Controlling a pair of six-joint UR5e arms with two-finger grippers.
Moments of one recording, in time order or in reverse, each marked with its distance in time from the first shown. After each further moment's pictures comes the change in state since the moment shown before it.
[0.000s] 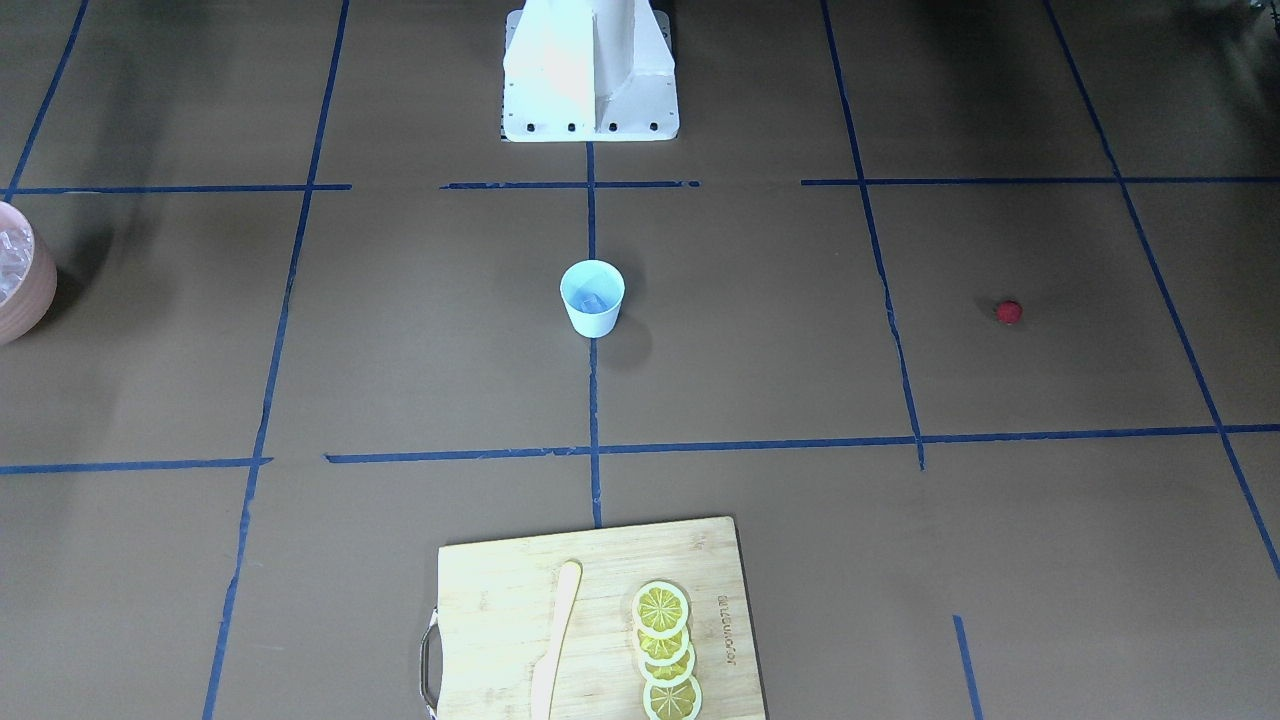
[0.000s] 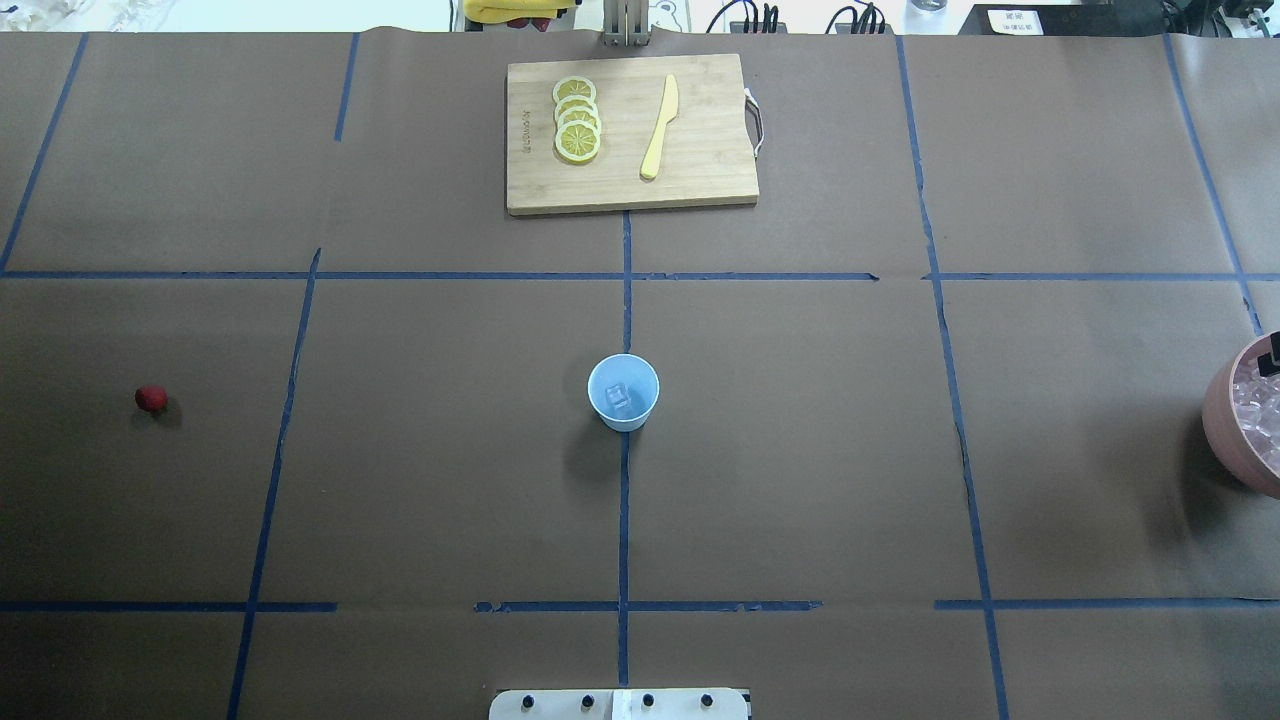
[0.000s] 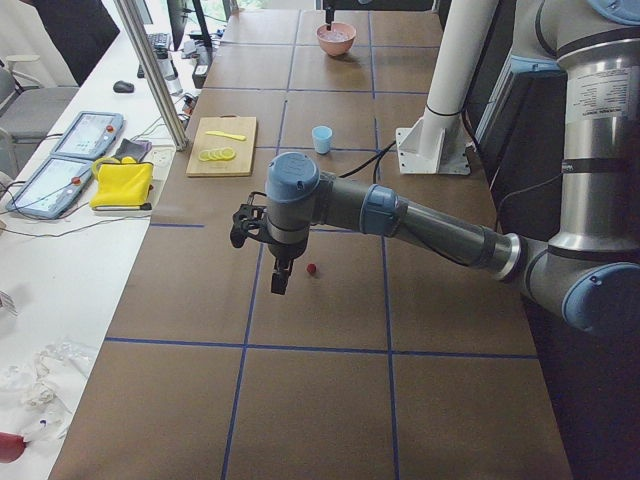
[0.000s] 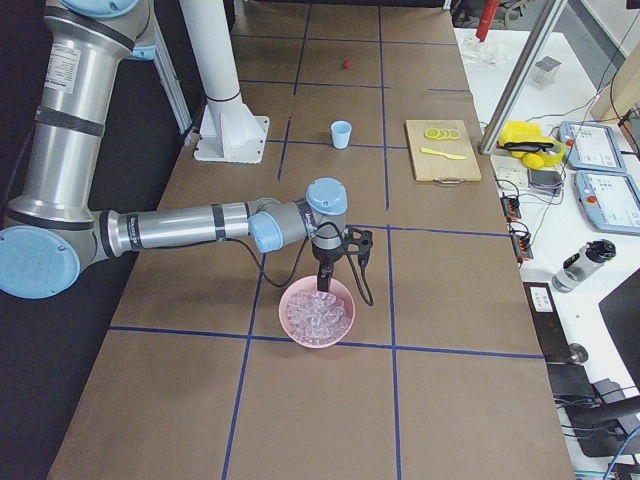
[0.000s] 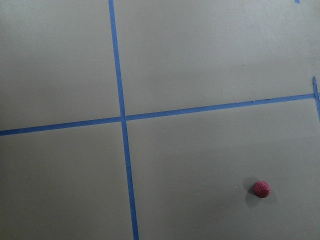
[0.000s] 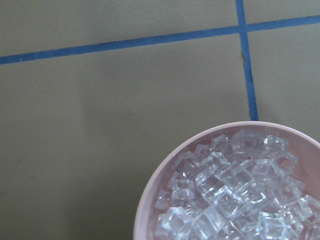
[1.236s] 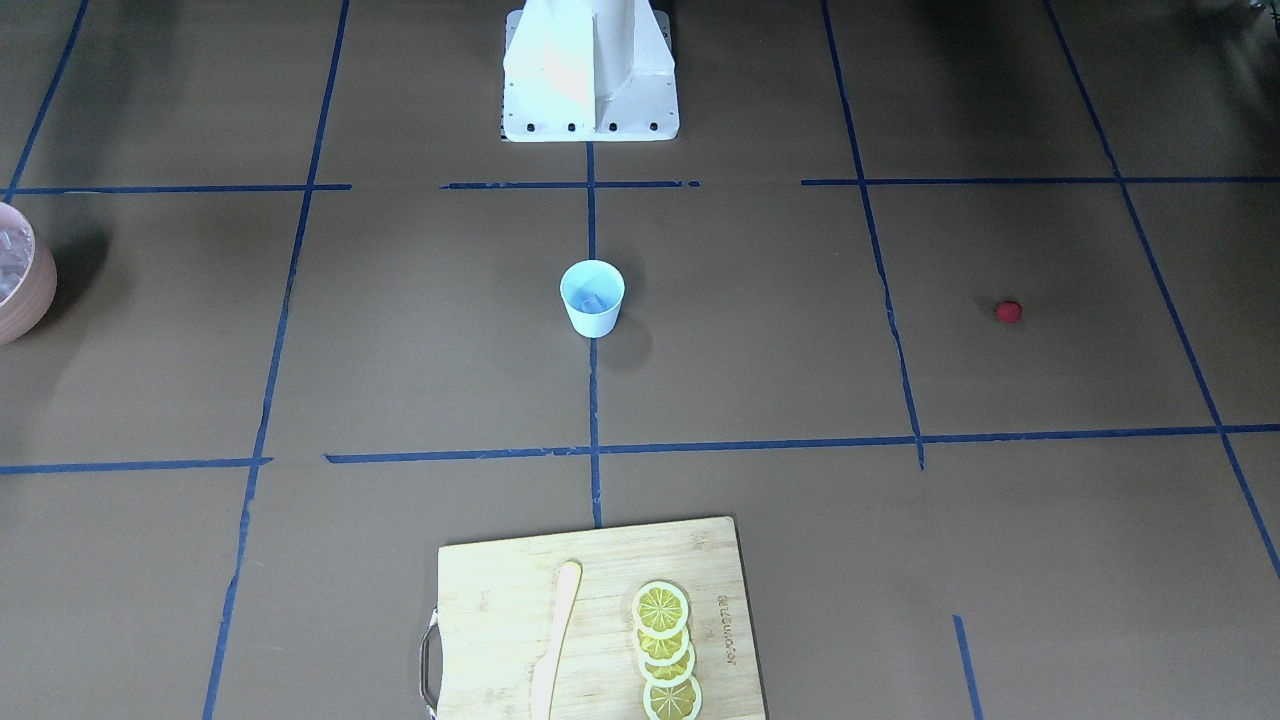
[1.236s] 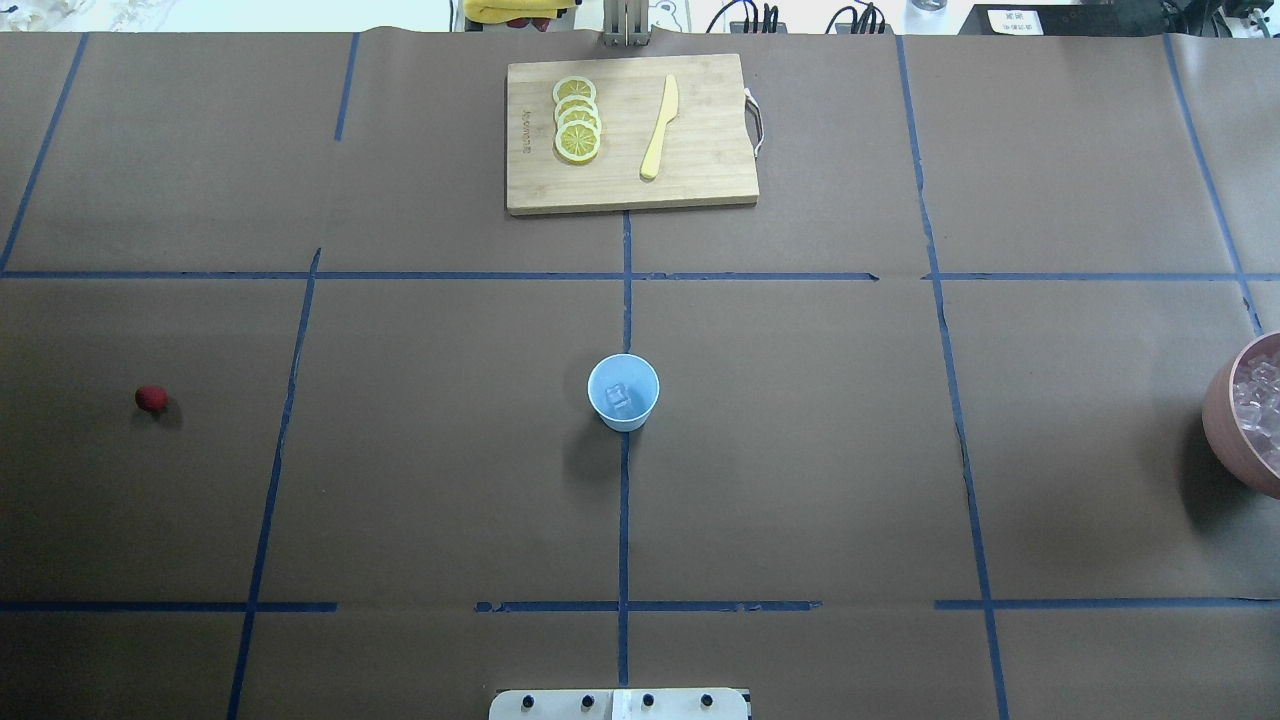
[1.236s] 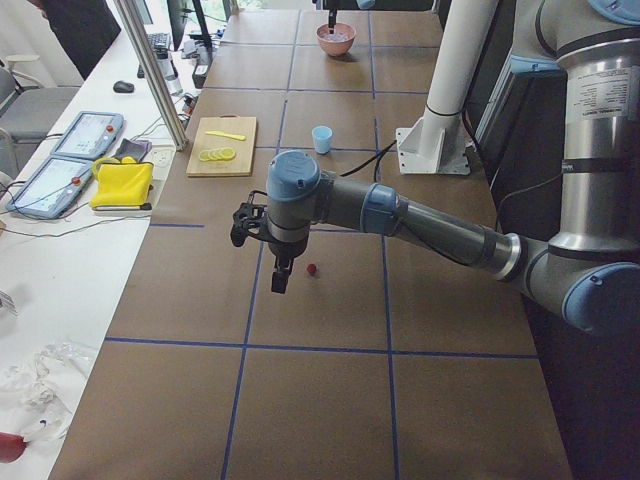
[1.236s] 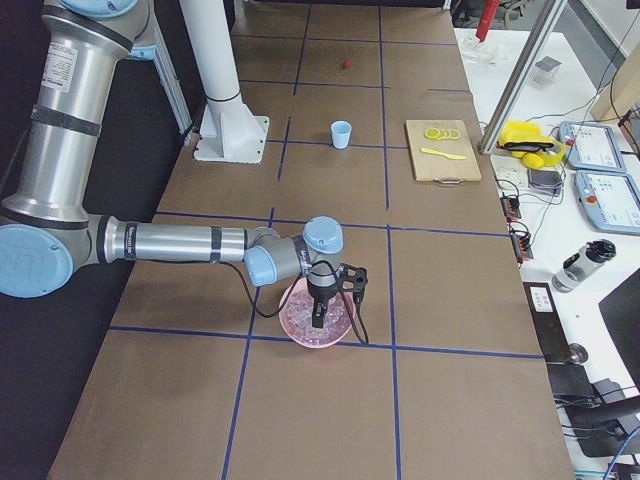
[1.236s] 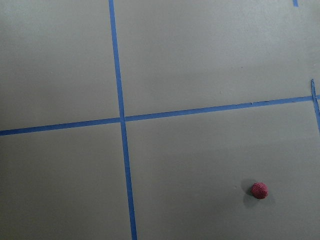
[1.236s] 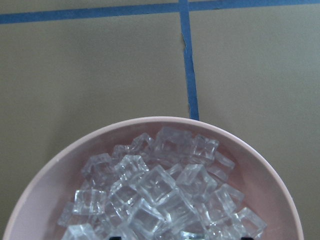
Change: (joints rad) left arm 0.000 0.000 -0.003 0.000 -0.001 -0.002; right arm 0.003 -0.021 -0.124 0.060 -0.059 -0.091
